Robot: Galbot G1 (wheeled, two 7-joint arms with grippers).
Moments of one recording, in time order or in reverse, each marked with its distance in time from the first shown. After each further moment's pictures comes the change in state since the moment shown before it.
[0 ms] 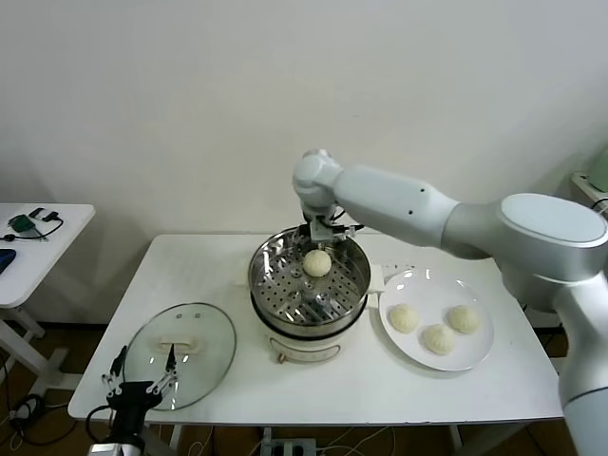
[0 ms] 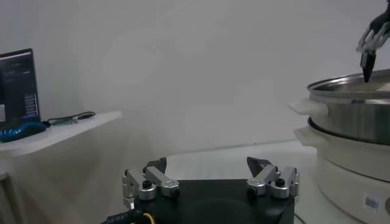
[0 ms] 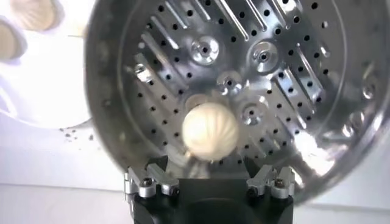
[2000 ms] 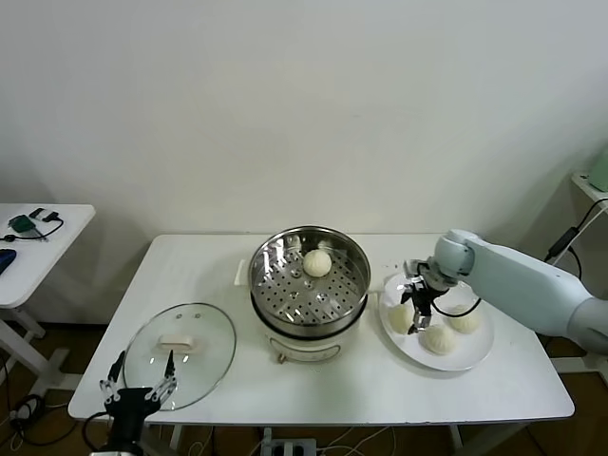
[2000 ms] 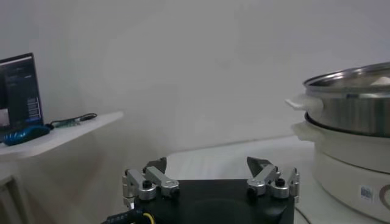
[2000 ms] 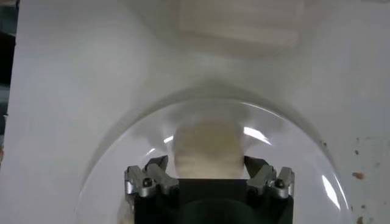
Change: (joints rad) left arm 0.035 -0.015 -0.006 -0.019 0.030 -0.005 0.003; right arm -0.463 -0.429 0.188 -0.036 0.535 -0.888 0.076
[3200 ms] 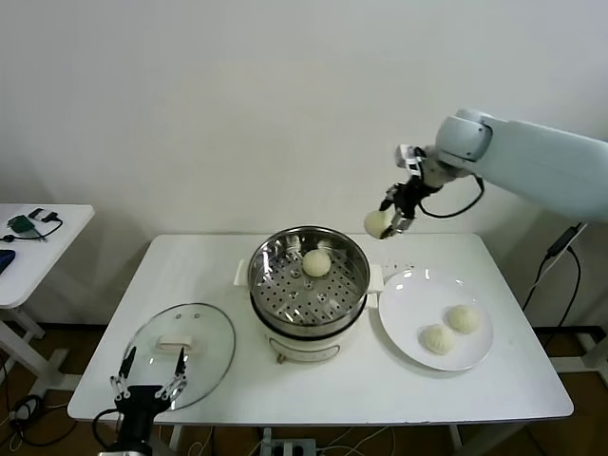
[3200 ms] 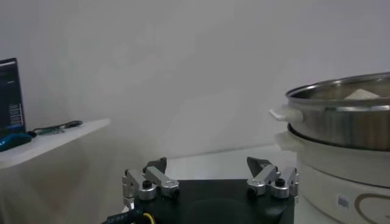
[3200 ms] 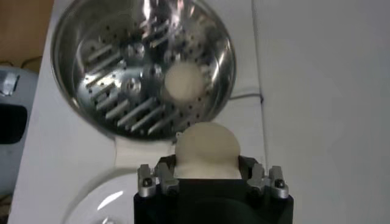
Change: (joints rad) left arm 0.014 0.015 0.051 -0.030 0.001 -0.010 -0.003; right arm 0.698 0.154 -0.448 0.120 0.613 -0.070 0.059
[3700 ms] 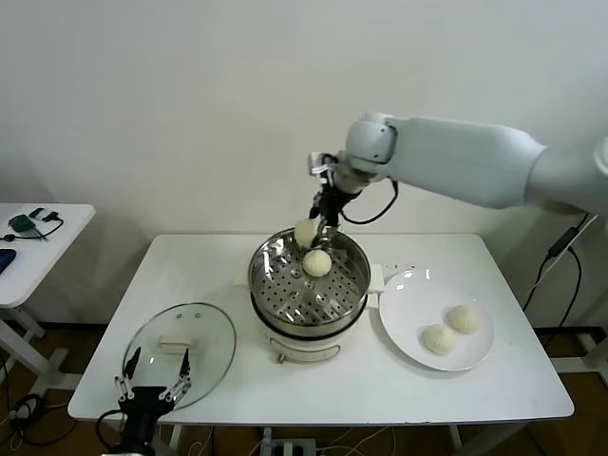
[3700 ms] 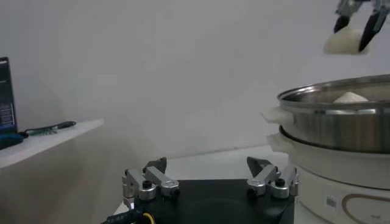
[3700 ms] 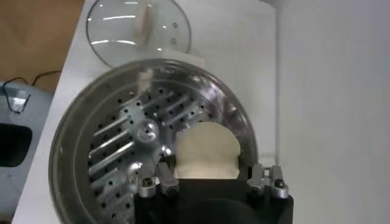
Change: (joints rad) left arm 0.013 0.007 0.010 -0.016 -0.005 0.007 0.001; right arm -0.044 0.260 -0.038 0.015 0.072 -0.100 0.114
